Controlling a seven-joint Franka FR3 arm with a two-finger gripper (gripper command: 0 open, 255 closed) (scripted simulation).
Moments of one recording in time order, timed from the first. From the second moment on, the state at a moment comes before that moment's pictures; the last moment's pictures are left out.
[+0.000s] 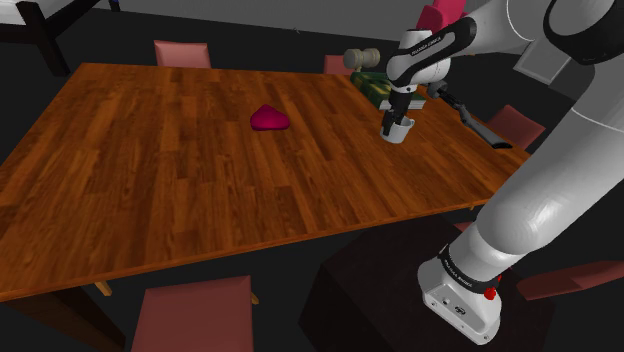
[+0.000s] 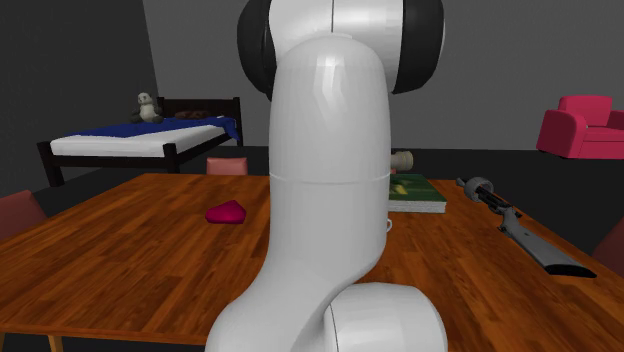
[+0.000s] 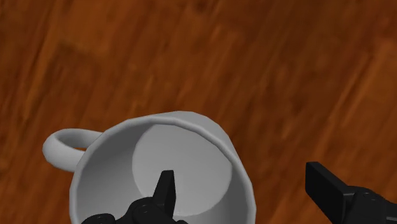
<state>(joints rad) -0.15 0.09 -0.30 -2.22 -0.14 2.23 -0.51</state>
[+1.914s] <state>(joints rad) -0.15 -0.02 -0.30 -2.12 -0.16 2.03 -0.52</state>
